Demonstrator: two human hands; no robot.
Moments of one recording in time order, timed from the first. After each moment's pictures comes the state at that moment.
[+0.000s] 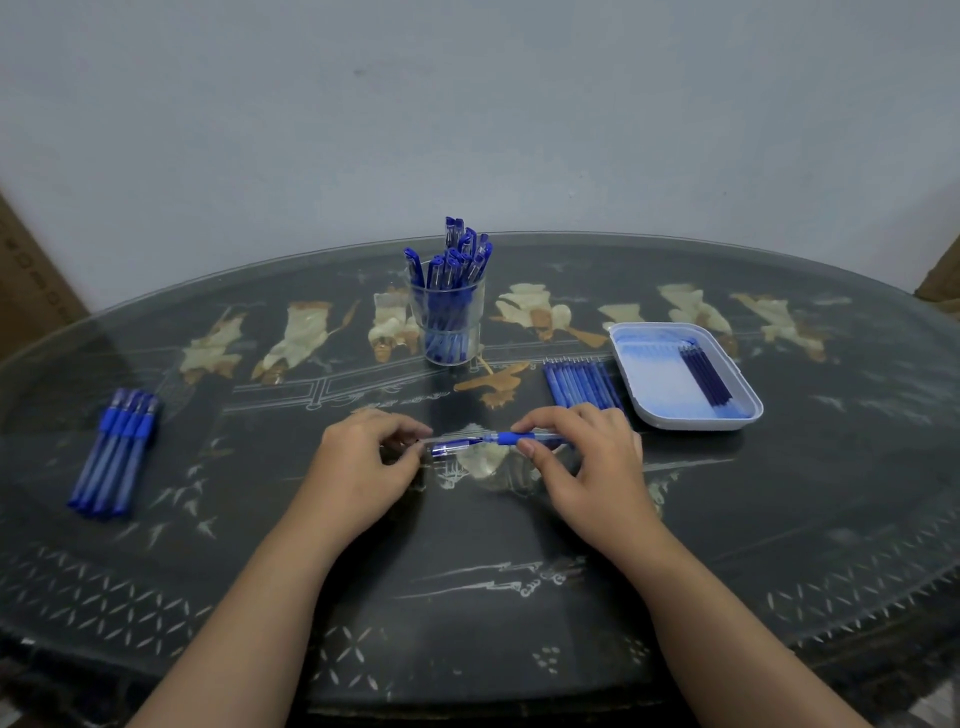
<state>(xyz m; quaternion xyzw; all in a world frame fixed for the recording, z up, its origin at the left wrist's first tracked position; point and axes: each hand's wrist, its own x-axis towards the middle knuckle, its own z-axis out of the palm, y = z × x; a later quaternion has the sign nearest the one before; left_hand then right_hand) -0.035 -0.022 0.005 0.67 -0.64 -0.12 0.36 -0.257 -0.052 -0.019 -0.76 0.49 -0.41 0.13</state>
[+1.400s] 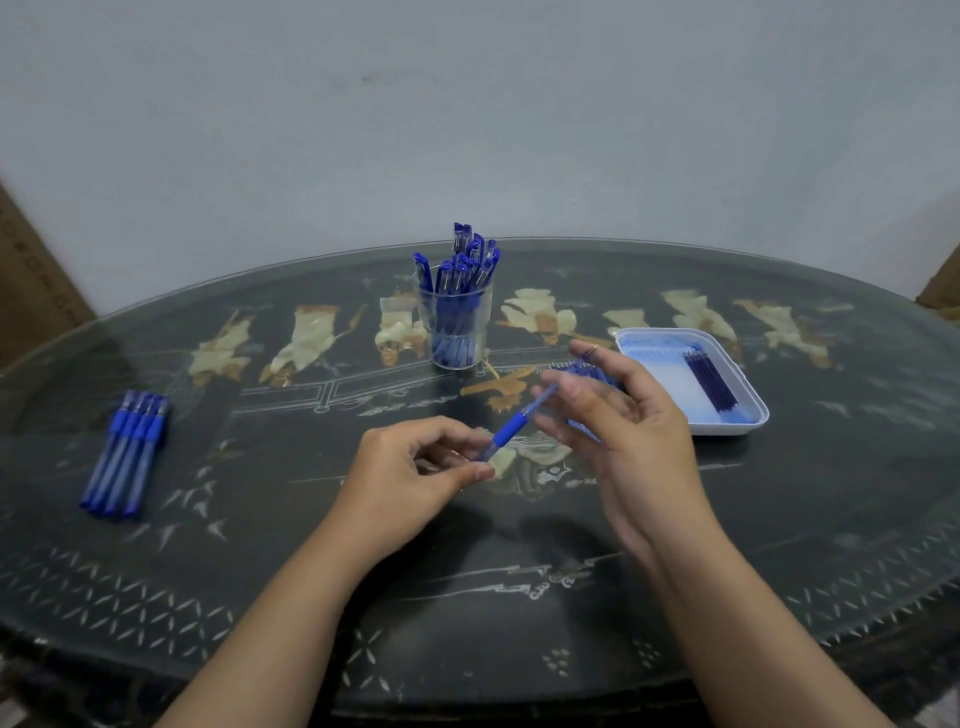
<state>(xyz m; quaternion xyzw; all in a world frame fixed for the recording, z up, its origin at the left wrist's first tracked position) -0.068 -0.003 0.026 0.55 -0.62 -0.30 0.47 -0.246 -0.026 0.054 -0.40 0.33 -0.61 0.60</state>
